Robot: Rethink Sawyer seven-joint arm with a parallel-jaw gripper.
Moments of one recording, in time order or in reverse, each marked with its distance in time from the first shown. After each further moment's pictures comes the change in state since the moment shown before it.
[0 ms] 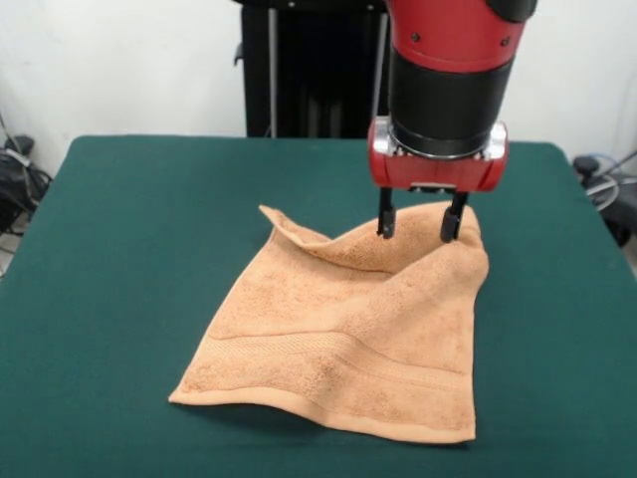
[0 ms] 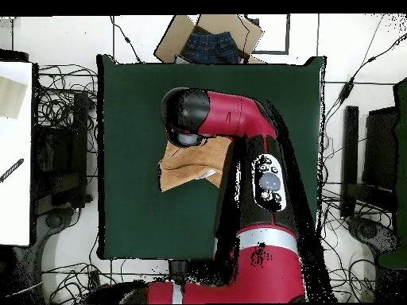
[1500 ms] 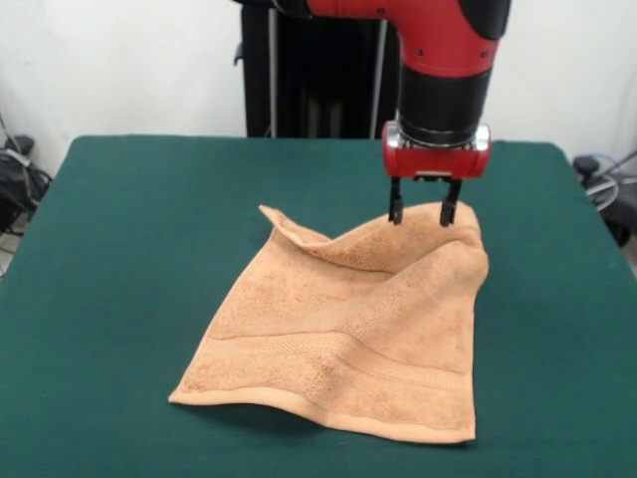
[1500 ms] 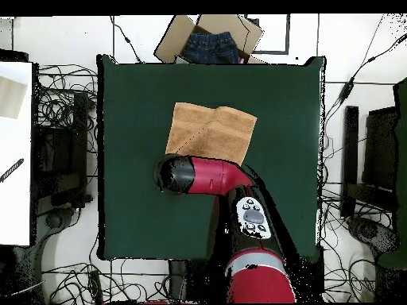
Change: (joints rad) arm 0.004 -0.060 0.000 0.448 0.001 -0.497 0.000
